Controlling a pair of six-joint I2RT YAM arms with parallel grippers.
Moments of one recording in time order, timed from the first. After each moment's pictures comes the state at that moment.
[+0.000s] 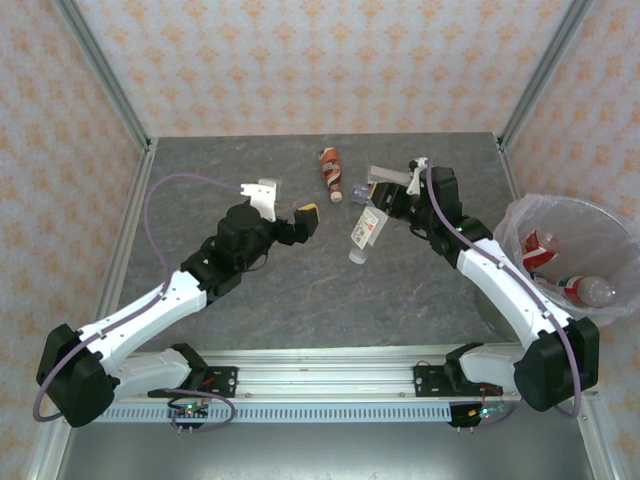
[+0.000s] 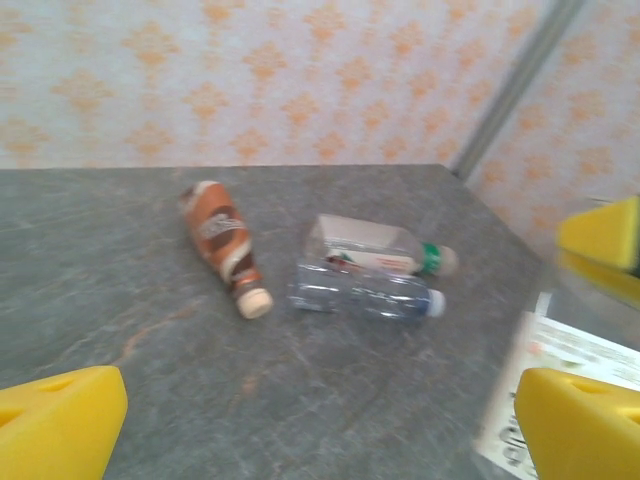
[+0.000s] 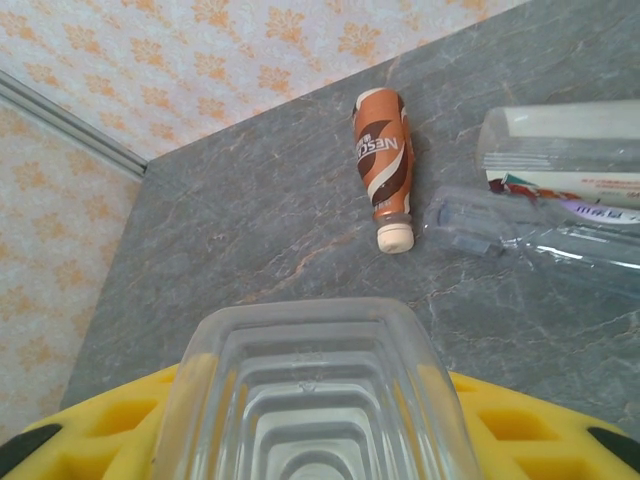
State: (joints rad) left arm -0.63 1.12 0.81 0.05 -0.22 -0.37; right arm 0.37 1.21 1.02 -0.29 -0.15 0.57
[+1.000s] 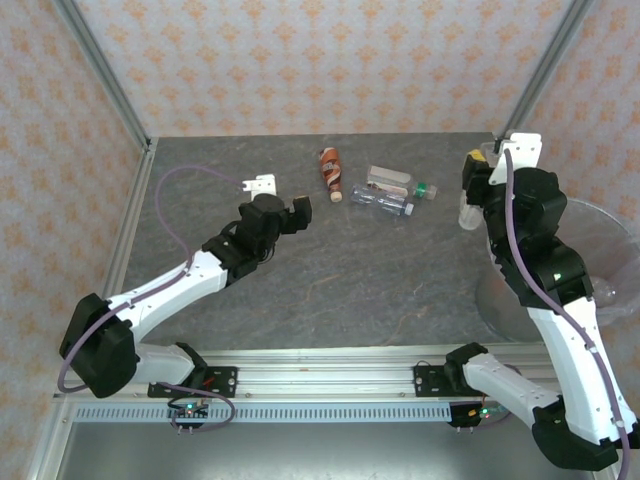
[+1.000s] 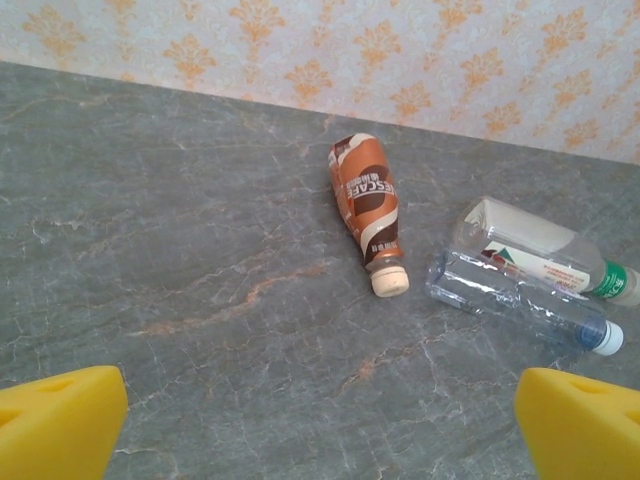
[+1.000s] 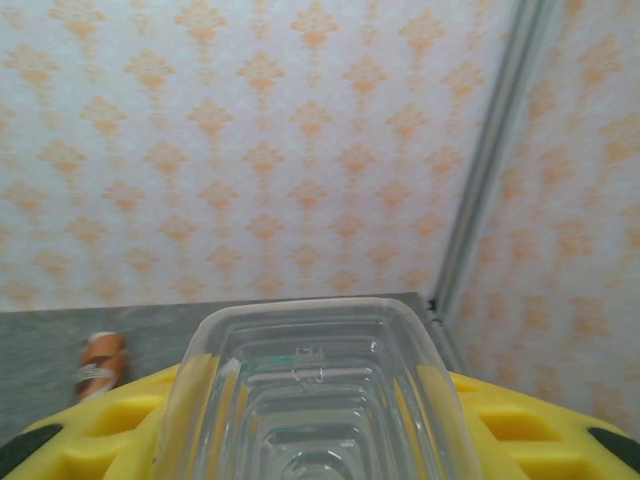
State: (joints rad) left arm -0.62 1.31 0.92 -0.09 -0.44 -0.52; right arm 0.37 0.90 1.41 -0.66 0.52 -0.01
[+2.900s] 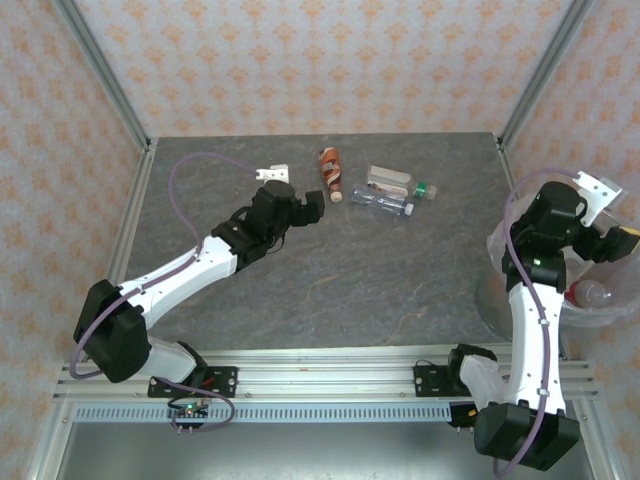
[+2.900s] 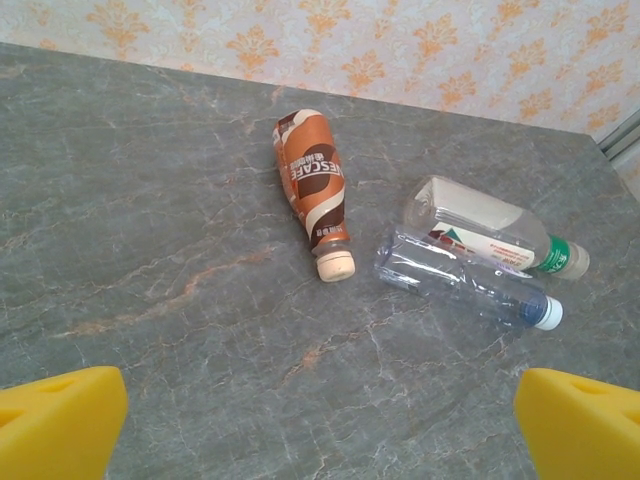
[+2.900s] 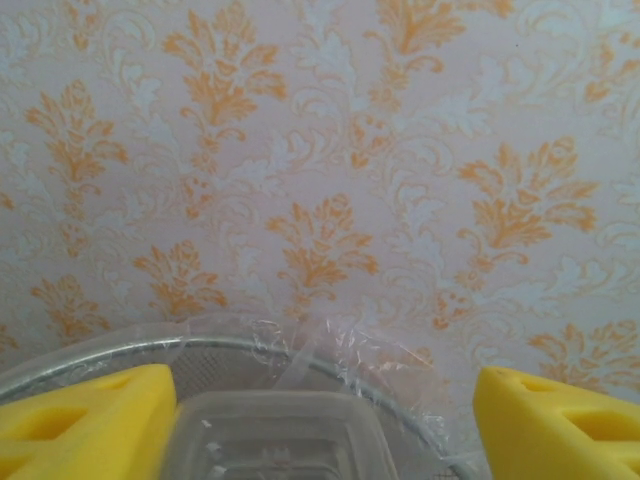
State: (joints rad) left arm -0.62 1.41 1.07 -0.18 -0.34 -0.55; right arm -0.28 0.90 0.97 -0.22 1.08 -0.21
